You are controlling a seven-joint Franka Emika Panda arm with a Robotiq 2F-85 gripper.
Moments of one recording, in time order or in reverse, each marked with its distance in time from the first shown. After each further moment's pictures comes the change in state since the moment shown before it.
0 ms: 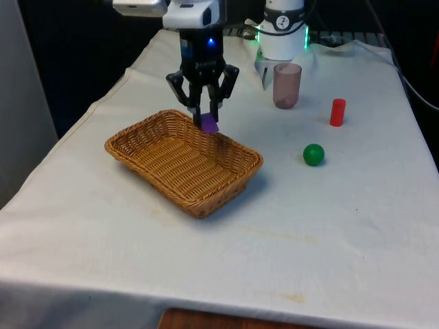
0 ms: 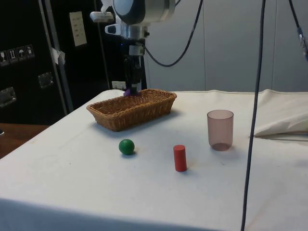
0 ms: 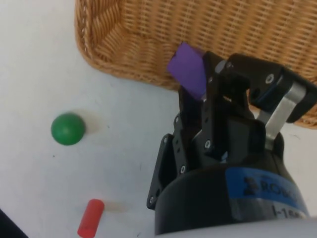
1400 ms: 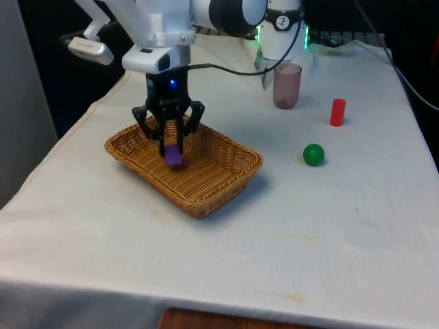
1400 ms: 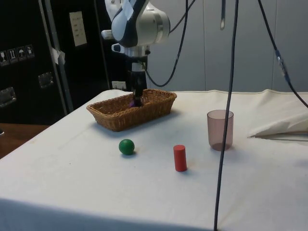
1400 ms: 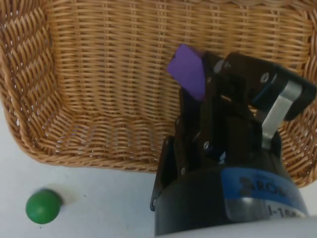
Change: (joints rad) arm -0.034 0.242 -0.064 0.158 0.160 0.017 -0.048
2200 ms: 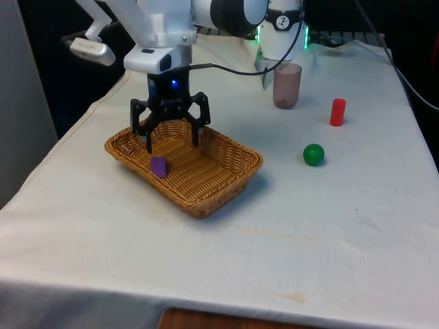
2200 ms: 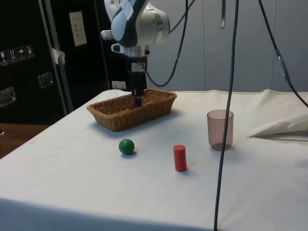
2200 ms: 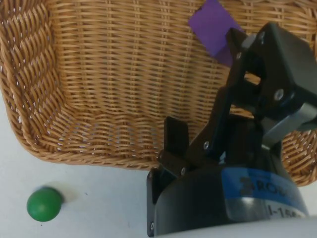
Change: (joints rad) arm 0.004 -0.002 0.000 -0.001 0.000 -0.006 0.001
